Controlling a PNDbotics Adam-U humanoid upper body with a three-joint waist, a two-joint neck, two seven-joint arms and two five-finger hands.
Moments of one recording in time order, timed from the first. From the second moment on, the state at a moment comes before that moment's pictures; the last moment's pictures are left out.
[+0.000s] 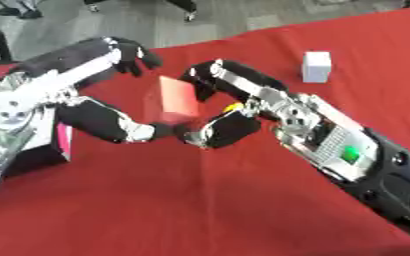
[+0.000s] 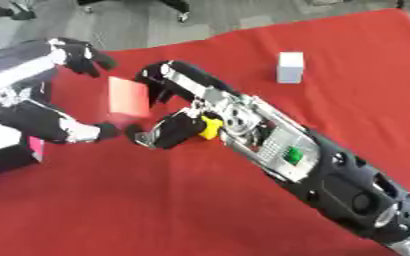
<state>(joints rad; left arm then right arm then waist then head) -0.83 0.47 -0.58 -1.80 -0.40 0.37 -0.49 -0.58 -0.53 0.58 -1.98 0.06 0.52 0.09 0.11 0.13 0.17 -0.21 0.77</state>
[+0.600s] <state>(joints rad) -0.83 0.46 -0.60 -1.76 -0.38 0.38 -0.49 -0.58 -0.54 0.58 -1.98 0.06 0.51 0.08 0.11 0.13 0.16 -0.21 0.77</state>
